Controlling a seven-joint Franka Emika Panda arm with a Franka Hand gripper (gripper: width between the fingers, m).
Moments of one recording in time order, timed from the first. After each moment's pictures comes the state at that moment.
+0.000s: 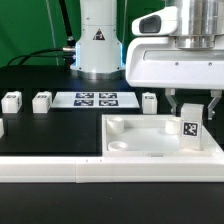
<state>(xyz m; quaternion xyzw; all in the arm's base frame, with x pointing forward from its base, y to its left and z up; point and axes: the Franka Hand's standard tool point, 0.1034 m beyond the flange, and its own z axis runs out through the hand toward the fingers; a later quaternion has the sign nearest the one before) 0.614 0.118 0.076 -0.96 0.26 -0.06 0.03</state>
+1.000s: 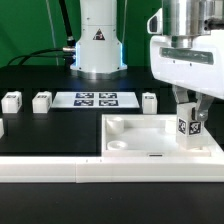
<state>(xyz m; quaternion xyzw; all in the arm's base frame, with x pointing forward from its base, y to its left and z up) 0.613 0.117 0.077 -0.78 0.62 -0.03 0.06</state>
